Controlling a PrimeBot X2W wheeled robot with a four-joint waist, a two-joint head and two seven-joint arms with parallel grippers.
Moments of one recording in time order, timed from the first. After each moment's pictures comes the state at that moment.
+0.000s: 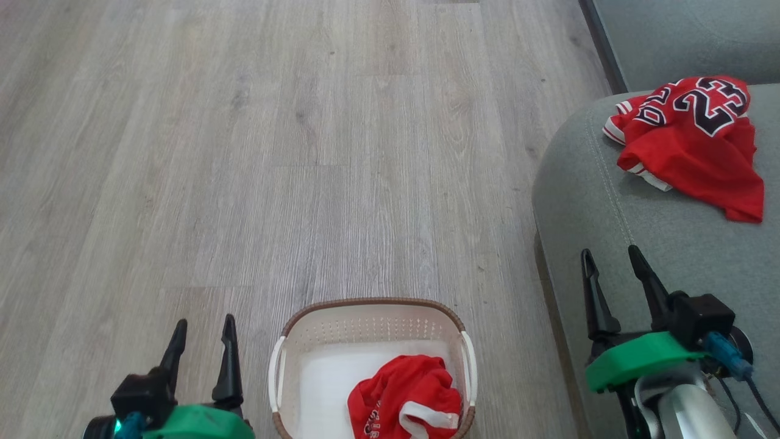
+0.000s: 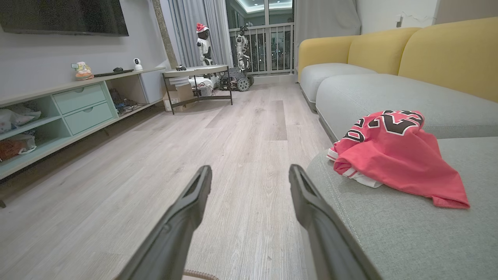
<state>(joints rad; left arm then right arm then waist) 0.12 0.06 -0.11 0.17 -0.21 0.04 -0.25 -0.05 -0.05 0.00 0.24 0.16 0.12 -0.25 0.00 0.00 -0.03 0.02</state>
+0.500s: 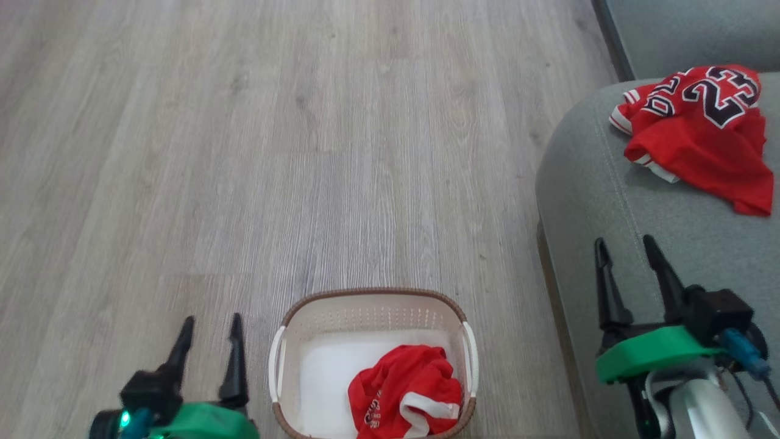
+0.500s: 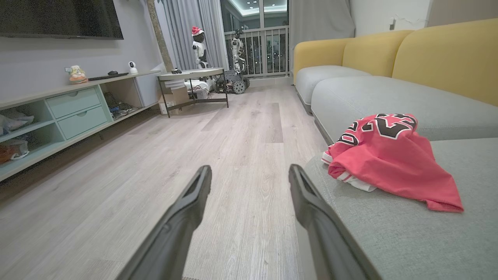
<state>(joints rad) 0.12 0.06 -0.10 0.18 -0.19 0.02 -0.25 -0.05 -0.05 -0.02 0.20 0.17 0.12 -0.25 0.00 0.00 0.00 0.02</state>
